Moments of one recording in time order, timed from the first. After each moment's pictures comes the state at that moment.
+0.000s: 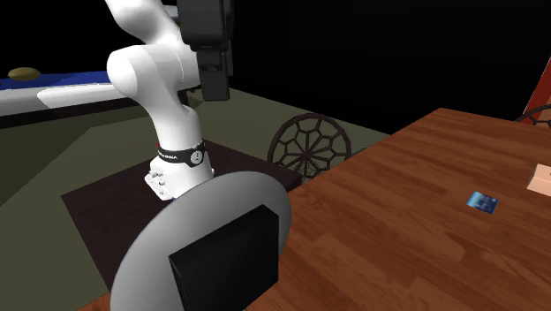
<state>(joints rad) 0.08 -0.46 -0.44 -2.24 -0.17 1.77 -1.01</state>
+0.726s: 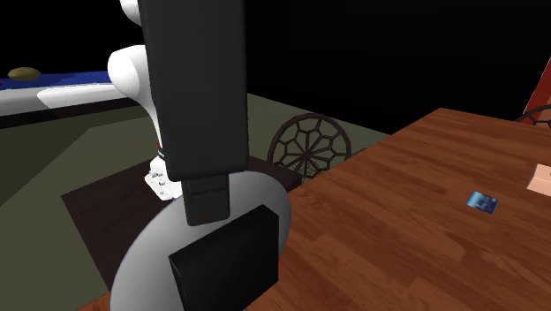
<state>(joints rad) 0.12 -0.11 -0.61 -2.02 -0.11 1.85 -1.43</state>
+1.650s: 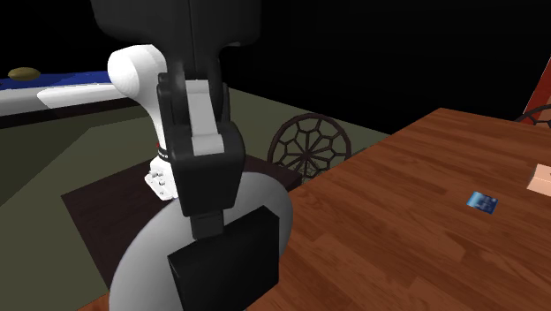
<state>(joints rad) 0.12 -0.09 -0.62 -2.07 -0.10 1.93 -1.44</state>
